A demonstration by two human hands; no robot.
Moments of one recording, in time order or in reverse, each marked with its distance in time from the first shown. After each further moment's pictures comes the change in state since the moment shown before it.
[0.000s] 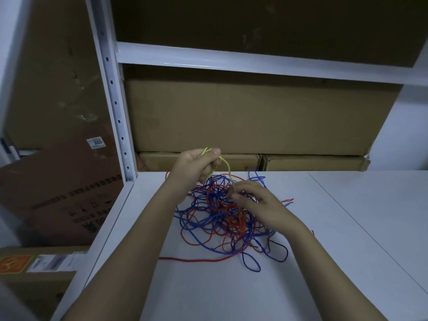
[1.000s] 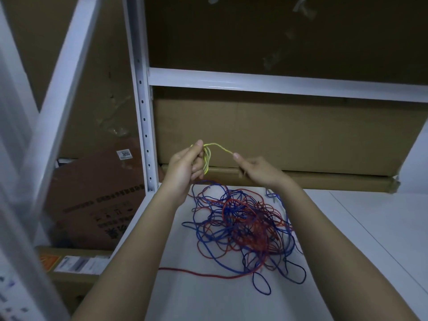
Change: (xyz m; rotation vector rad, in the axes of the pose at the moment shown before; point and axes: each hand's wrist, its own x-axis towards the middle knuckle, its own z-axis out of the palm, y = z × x) left_hand -0.002 0.025 -0.036 -0.249 0.176 0.051; right_hand 0.098 -0.049 -0.020 -0.157 0.004 0.224
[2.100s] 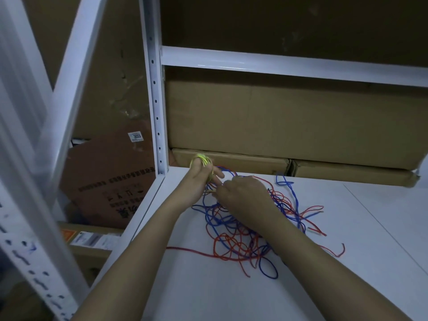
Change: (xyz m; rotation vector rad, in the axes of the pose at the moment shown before) left_hand -0.032 -0.043 -0.023 0.458 -0.087 -0.098; right_hand -0.056 -0.006 0.083 -1.106 0.259 -0.807
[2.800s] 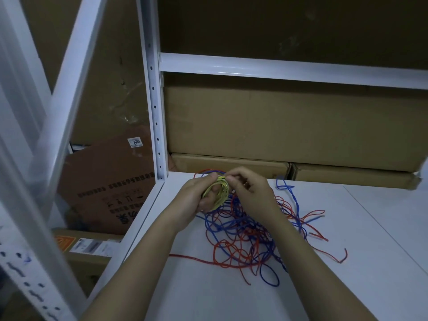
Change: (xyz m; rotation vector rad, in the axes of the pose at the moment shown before) left_hand -0.021 0.008 0.004 -0.330 -0.133 -0.082; right_hand -0.006 0.016 0.011 1.207 0.243 0.573
